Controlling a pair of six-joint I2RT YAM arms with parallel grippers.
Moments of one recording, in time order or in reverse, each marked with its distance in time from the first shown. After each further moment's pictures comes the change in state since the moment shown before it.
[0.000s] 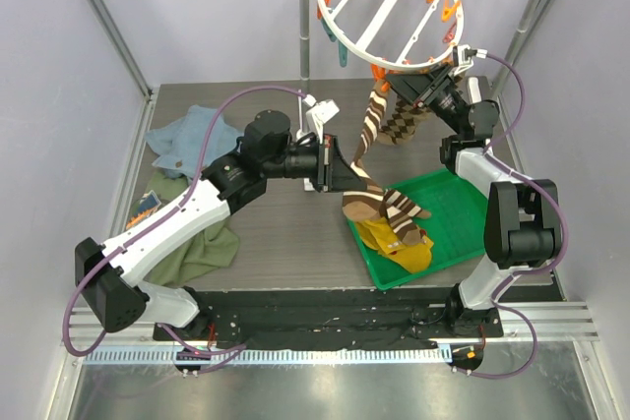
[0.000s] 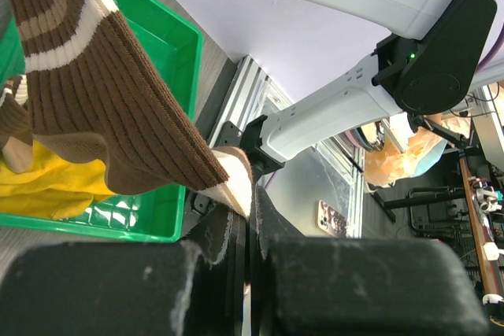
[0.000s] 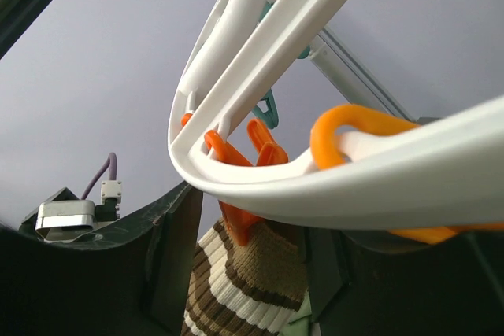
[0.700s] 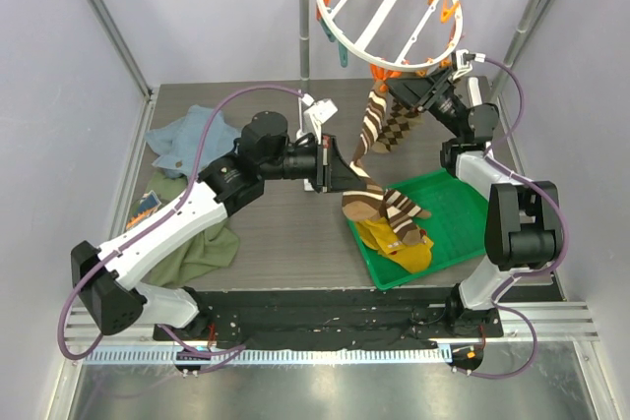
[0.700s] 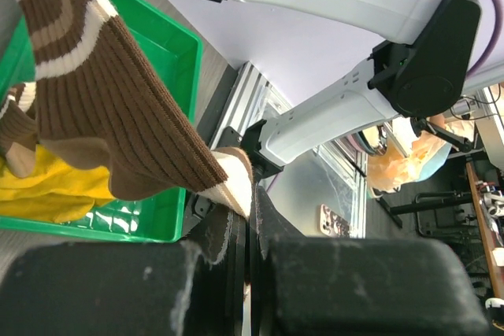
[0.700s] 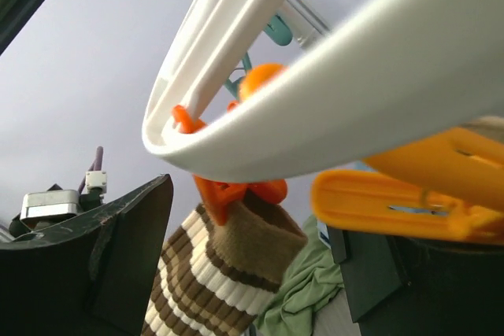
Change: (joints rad) left arm -0.009 -0.030 0.000 -0.003 -0.029 0.010; right arm -0.014 -0.013 -0.043 -0.008 -0.014 0.006
